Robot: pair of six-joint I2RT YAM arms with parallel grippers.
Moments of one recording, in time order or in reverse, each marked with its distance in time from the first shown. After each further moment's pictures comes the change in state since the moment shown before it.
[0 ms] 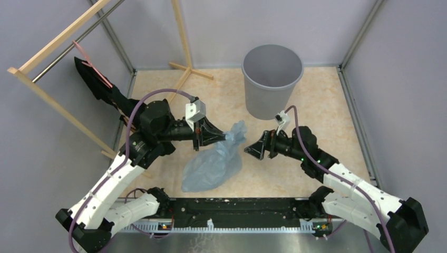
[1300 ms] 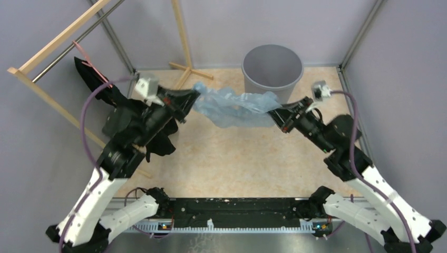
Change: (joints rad) left arm 0.005 0.048 0.272 0.093 -0.688 -0.210; right arm 0.037 -0.010 0.490 -0.099 0.261 -0.166
